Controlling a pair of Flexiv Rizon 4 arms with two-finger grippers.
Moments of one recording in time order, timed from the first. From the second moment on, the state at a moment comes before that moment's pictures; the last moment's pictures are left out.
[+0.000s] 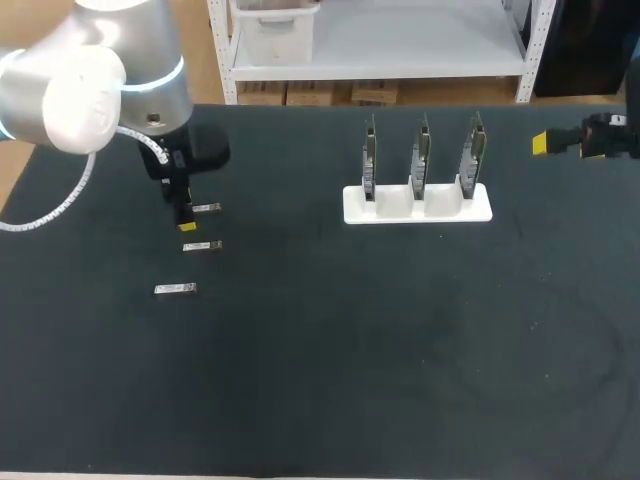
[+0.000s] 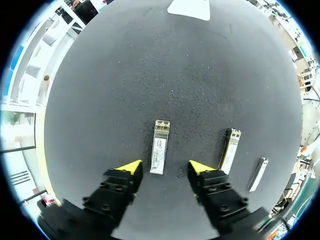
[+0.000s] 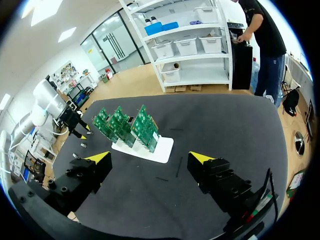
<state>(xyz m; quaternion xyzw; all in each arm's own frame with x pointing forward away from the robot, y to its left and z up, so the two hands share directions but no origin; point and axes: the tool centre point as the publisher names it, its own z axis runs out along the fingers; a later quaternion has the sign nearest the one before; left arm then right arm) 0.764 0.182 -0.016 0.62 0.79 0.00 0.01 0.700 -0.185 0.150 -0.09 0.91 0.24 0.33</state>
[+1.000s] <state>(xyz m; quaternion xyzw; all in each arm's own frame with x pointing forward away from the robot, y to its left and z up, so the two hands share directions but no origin) 0.795 0.154 0.047 0.51 0.85 -0.11 0.10 0.700 -0.185 0.150 -0.09 0.91 0.24 0.33</state>
